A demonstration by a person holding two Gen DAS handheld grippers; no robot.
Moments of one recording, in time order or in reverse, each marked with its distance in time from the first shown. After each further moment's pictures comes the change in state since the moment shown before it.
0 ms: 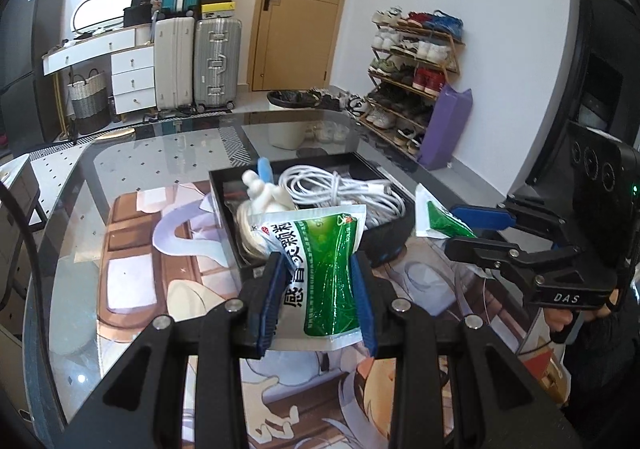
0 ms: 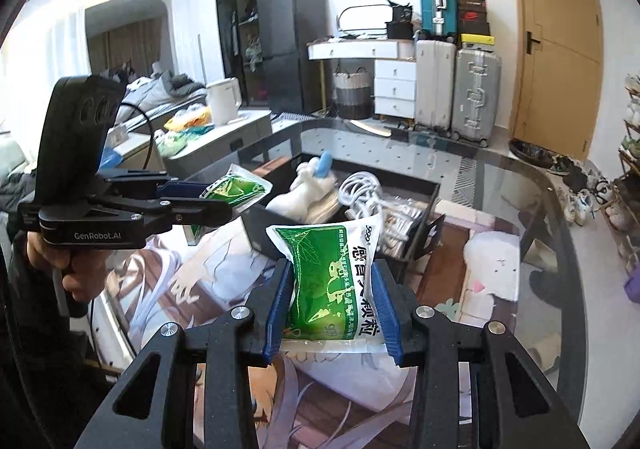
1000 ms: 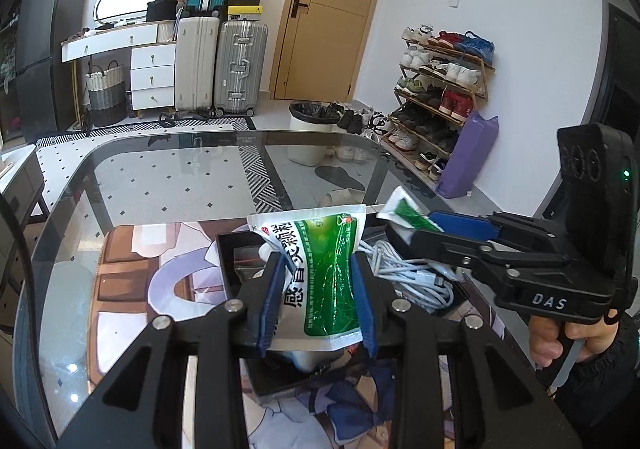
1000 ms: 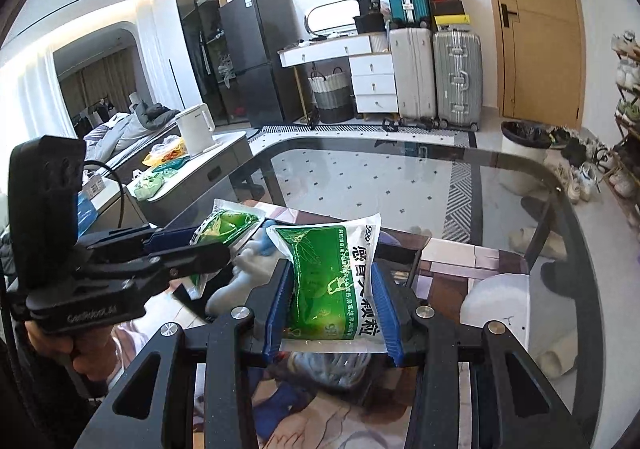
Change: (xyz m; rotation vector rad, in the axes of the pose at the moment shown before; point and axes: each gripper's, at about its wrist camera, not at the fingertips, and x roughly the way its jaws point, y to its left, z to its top) left arm 0.055 0.024 0.044 -0.084 -0.041 0.051; right arm 0.073 -0.054 0.066 0.146 0.021 0.011
